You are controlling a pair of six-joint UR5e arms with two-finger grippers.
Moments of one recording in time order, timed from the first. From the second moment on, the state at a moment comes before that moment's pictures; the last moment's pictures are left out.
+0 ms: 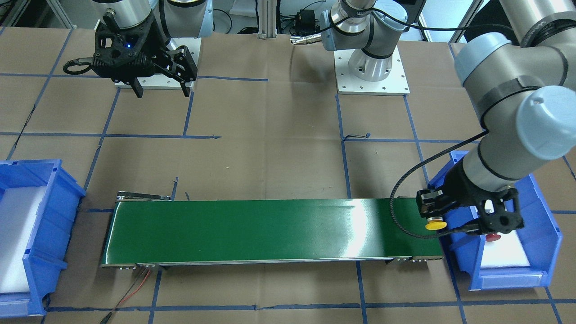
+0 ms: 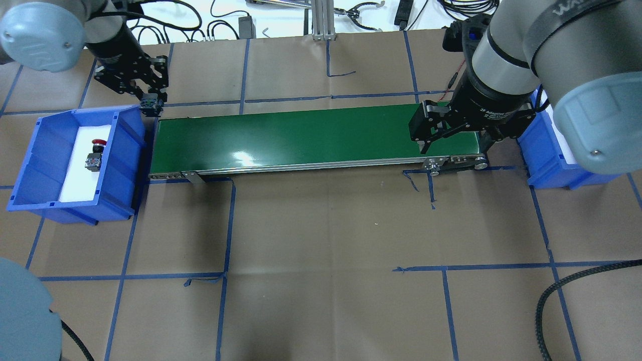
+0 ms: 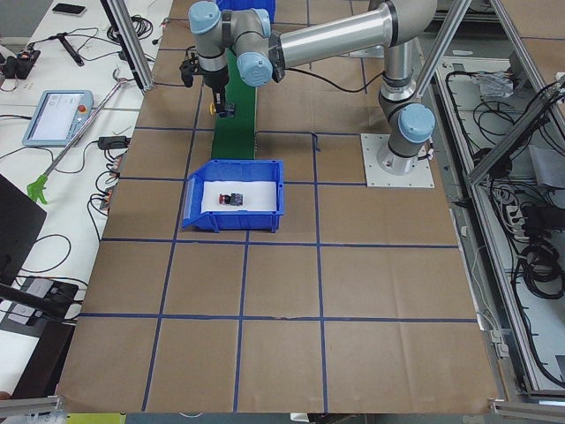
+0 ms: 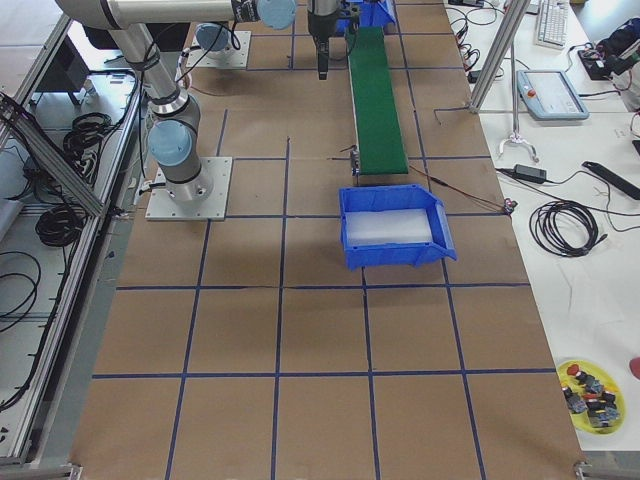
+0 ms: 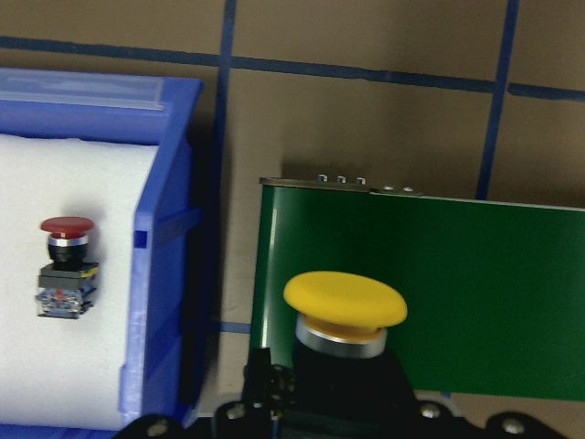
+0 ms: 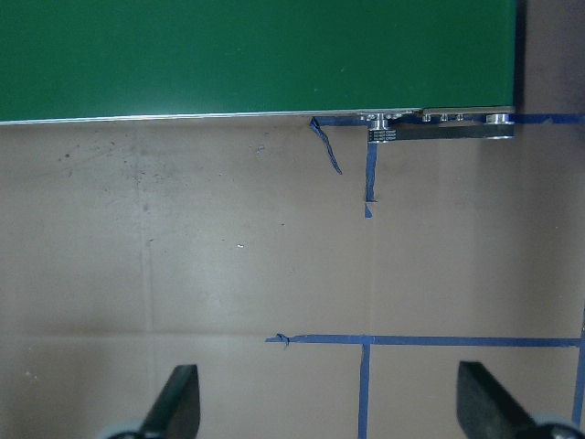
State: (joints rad) left arm -1.43 -1.93 -1.43 -1.38 1.58 0.00; right arm 1.64 -1.69 1.70 -1.61 -1.52 0.07
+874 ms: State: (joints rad) left arm -1.49 -2.00 -1.64 -1.09 1.58 -0.08; right arm 1.64 -1.69 1.70 -1.61 -1.52 0.07
